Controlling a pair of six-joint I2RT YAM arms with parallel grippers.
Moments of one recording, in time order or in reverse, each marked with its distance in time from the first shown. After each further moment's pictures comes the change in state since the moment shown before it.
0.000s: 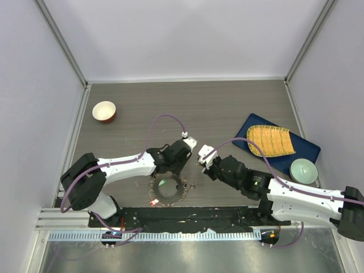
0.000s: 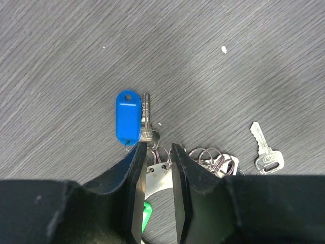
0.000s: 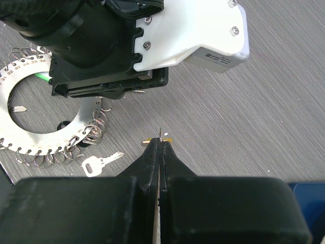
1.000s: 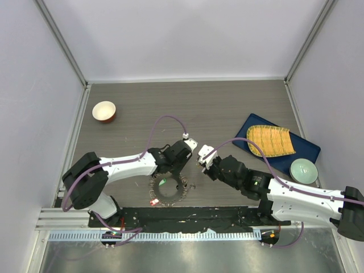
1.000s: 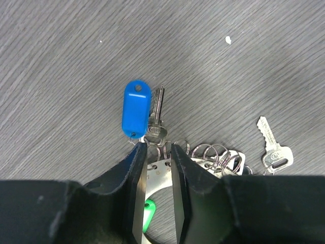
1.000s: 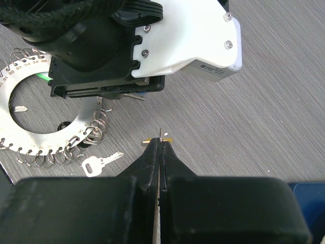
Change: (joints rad) left arm 0.000 0.018 0.002 -0.024 0.002 0.025; right arm 0.000 0.000 0.000 0.000 0.000 0.000
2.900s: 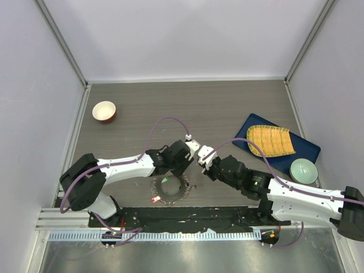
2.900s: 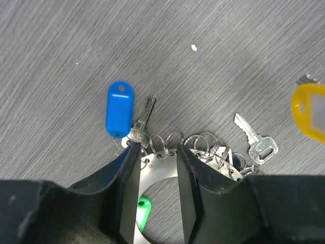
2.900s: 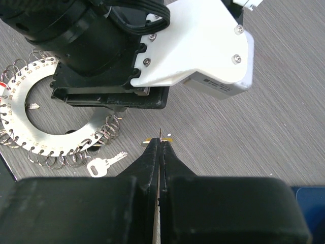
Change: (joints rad) left arm 0.000 -0.025 -0.040 0.095 0.097 0.086; right arm 0.000 0.000 0.000 0.000 -0.023 -0.007
